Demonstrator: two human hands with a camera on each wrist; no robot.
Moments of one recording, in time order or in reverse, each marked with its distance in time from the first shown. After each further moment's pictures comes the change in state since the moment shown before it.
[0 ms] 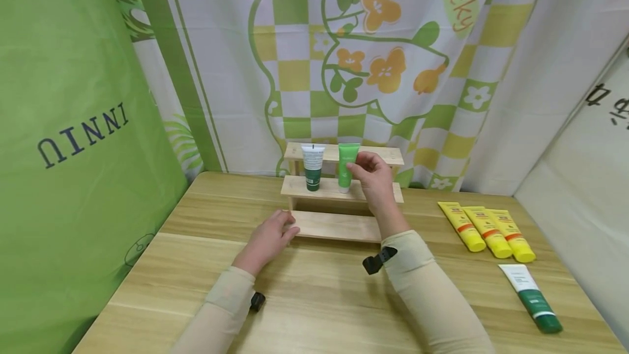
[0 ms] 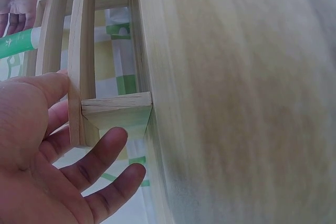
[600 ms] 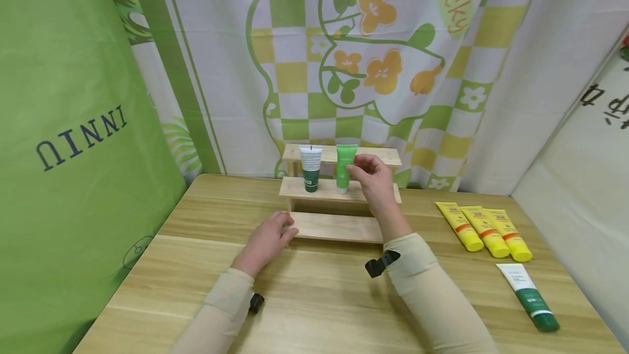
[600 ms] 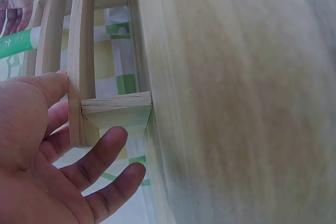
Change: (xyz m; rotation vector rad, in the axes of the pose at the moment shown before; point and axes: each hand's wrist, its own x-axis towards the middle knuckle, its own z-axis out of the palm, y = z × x) left_hand 0.000 0.000 0.001 -0.007 0.003 -0.002; right_hand -0.005 -0.006 -0.006 -0.050 -0.016 0.012
